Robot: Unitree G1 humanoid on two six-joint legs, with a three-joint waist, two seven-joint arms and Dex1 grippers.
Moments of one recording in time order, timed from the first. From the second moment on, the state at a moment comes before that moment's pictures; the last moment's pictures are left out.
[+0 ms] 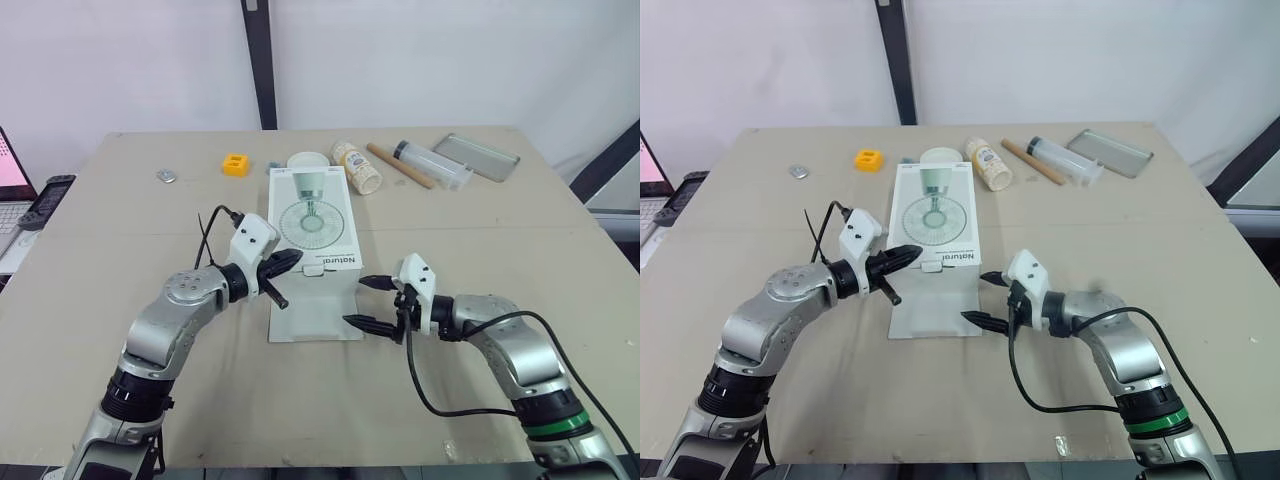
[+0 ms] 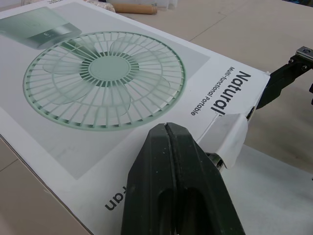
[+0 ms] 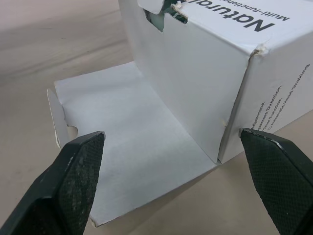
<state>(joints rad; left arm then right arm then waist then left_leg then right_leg) -0.42 0.37 -0.15 -0.29 -0.32 0.70 -0.57 -0.28 -0.58 0.12 -0.13 0.33 0.43 0.95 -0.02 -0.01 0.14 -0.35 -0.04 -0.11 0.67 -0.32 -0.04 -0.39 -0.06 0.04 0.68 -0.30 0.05</state>
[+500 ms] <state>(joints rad) -0.42 0.37 -0.15 -0.28 -0.32 0.71 -0.57 -0.25 -0.60 0.12 -0.18 0.35 0.47 0.98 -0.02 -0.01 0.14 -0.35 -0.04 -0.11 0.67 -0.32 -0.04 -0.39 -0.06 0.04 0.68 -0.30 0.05</state>
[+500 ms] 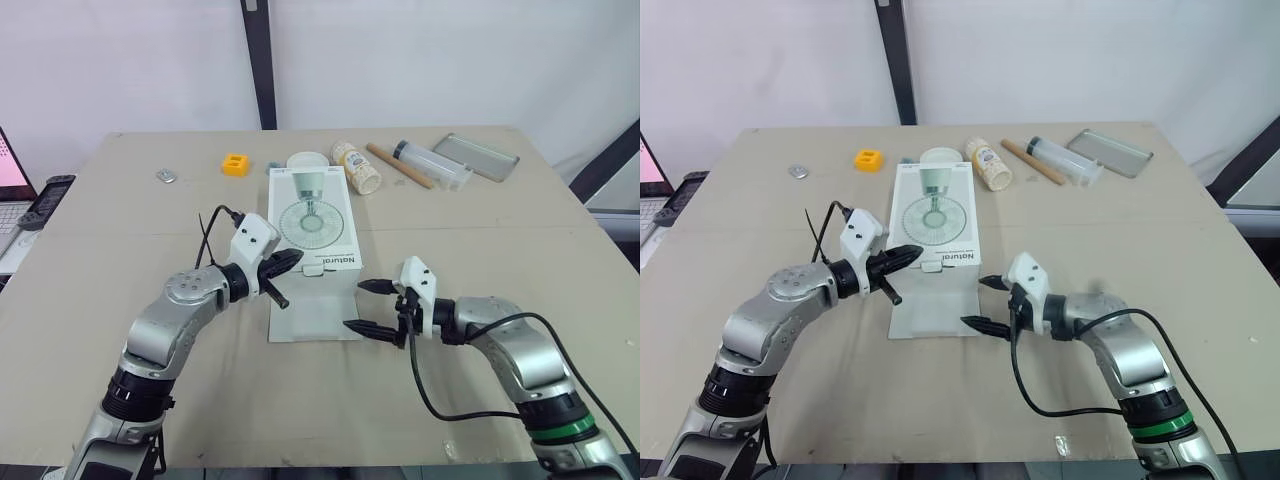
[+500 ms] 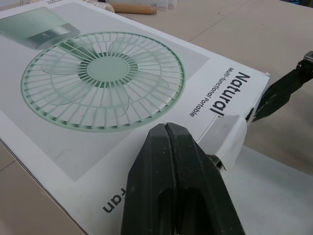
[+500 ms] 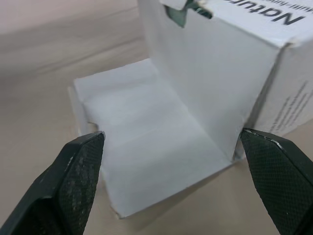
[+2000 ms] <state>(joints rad) -0.44 0.36 -0.14 -0.27 -0.33 0.72 -0.57 -0.24 -0.57 0.14 -0.15 0.31 0.42 0.92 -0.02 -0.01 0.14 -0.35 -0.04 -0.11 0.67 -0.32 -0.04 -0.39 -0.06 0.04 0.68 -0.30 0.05</state>
